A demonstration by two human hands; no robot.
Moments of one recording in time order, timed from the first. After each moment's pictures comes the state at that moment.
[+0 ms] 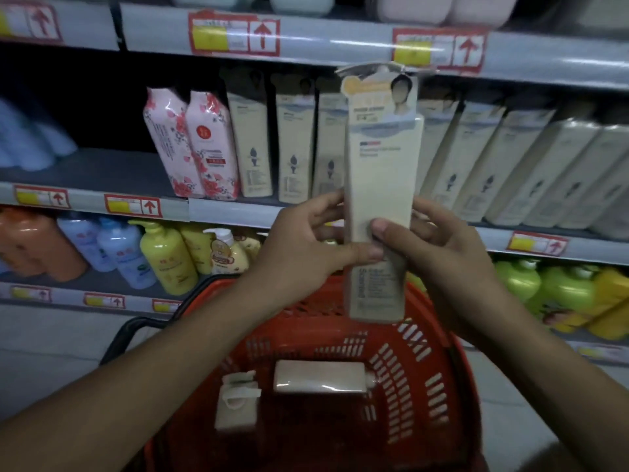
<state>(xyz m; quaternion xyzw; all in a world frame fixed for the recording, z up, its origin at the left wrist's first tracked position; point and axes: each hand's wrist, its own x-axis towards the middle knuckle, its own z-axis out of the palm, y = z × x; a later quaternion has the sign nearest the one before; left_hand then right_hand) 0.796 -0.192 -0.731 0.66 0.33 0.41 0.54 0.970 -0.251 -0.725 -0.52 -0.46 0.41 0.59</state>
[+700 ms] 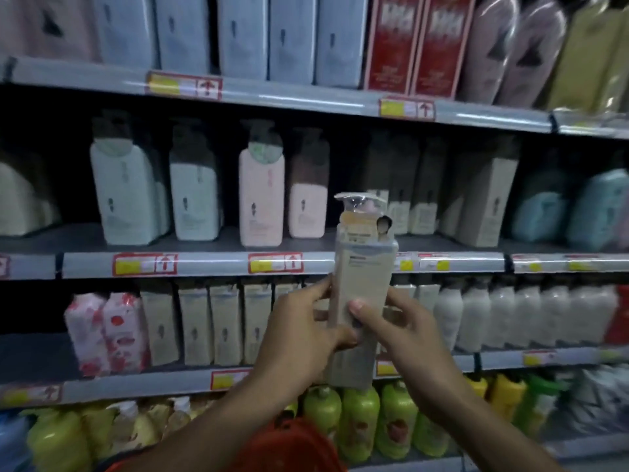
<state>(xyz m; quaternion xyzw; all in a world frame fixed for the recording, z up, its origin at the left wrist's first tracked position) 0.931 -0.262 -0.582 0.74 0.27 0.43 0.44 1.073 -0.342 -0.583 -0.54 -0.52 0.24 0.62</state>
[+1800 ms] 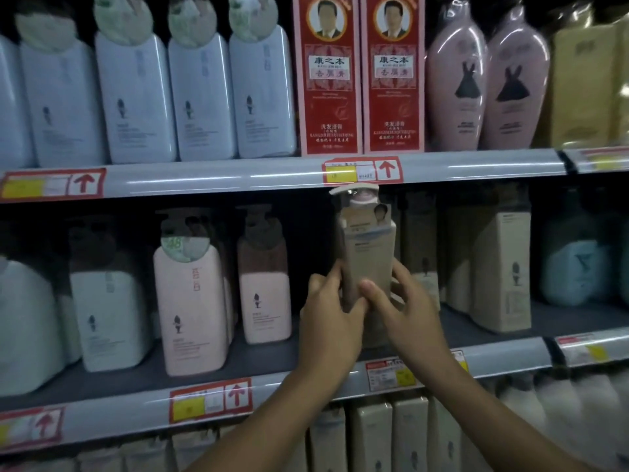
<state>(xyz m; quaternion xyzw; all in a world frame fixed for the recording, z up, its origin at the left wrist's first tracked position) 1.130 -0.119 -0.503 0.75 0.26 0.56 0.22 1.251 -0.161 -0.514 -0.47 -0.57 0.00 0.68</state>
